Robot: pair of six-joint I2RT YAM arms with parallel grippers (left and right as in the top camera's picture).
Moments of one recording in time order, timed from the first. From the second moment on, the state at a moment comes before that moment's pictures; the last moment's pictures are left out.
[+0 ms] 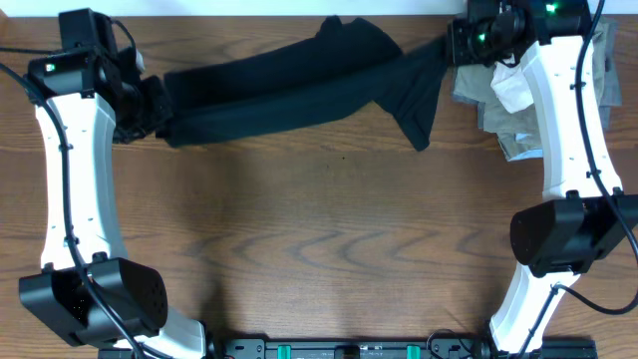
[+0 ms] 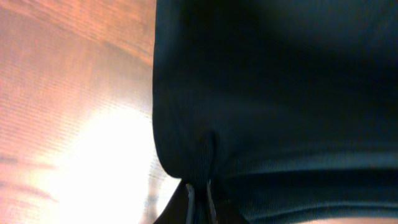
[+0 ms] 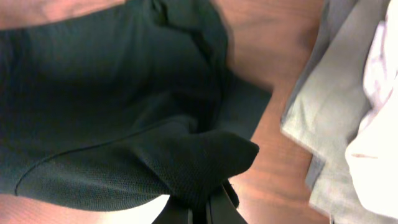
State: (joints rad) left arm 0.20 1.73 1.78 -1.33 0.14 -0.22; right arm 0.08 2.05 2.21 -1.22 -0.26 -0.01
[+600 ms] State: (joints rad) left arm 0.20 1.73 1.78 -1.67 0.13 -0.18; right arm 0.08 2.04 2.21 -1.60 -0.32 -0.08
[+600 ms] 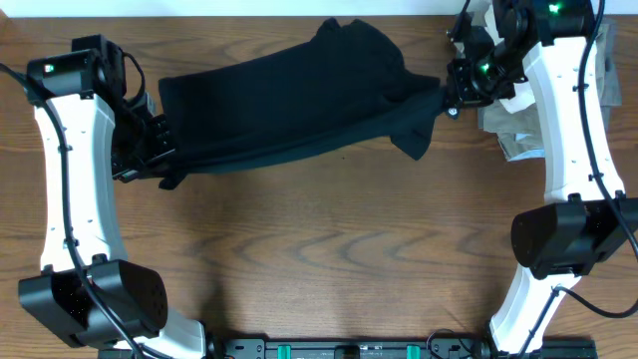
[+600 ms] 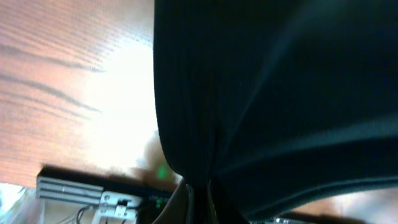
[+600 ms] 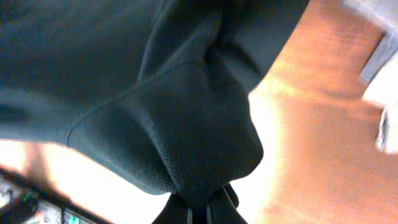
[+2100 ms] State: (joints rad) left arm 0.20 1.59 1.00 -1.37 0.12 -0.41; right arm 0.21 1.79 1.22 -1.21 -0.19 0.24
